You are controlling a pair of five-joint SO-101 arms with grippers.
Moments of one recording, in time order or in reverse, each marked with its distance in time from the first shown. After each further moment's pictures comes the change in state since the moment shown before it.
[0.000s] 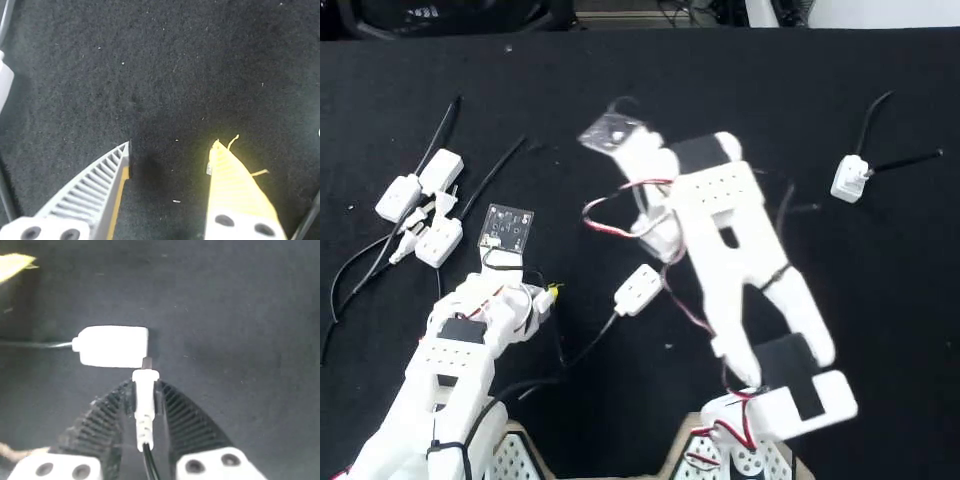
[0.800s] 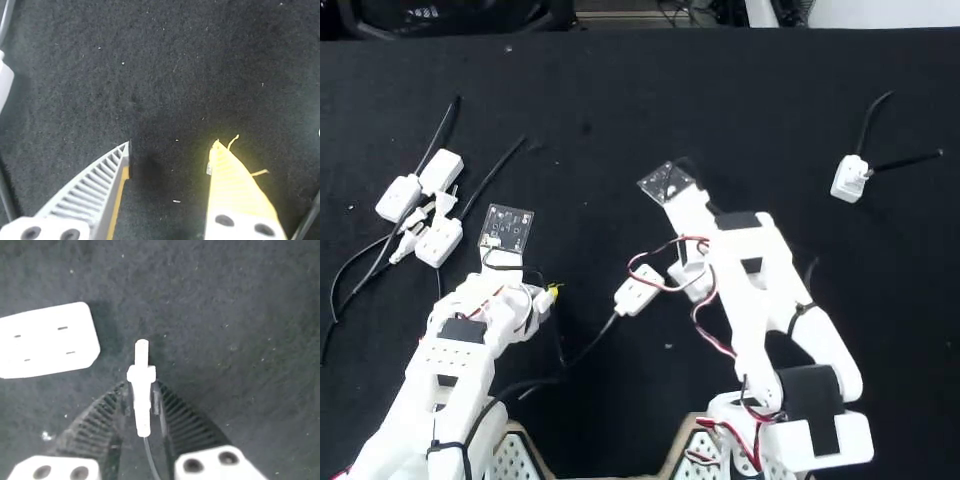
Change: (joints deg) left arm 0.0 0.0 0.0 0.0 0.0; right arm 8.0 -8.1 35.1 -27.5 0.7
